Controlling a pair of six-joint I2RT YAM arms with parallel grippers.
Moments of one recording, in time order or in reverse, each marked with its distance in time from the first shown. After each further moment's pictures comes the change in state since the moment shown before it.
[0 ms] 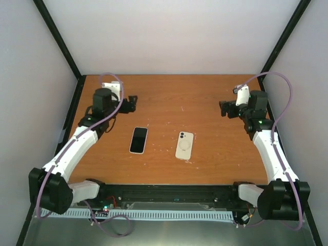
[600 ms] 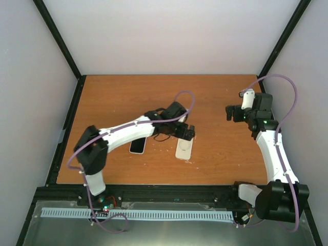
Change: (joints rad) left arm -0.624 0.532 0.372 -0.339 0.045 -0.290; right arm -0.073 -0.011 0.023 -0.166 0.047 -0.015
